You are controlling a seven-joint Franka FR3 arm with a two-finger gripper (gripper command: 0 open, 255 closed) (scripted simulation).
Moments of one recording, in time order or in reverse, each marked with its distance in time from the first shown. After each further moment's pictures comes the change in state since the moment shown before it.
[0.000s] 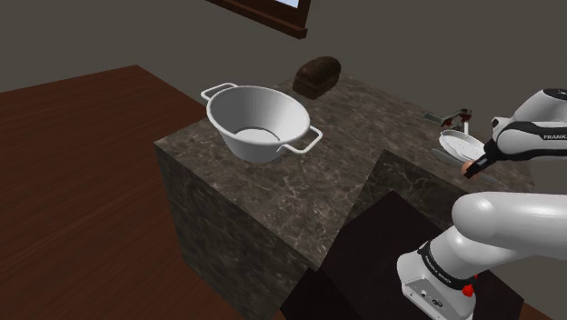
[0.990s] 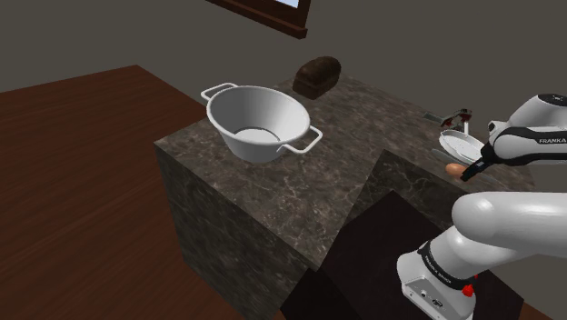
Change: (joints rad) arm -0.002 0.039 -0.024 -0.015 -0.029 0.054 0.017
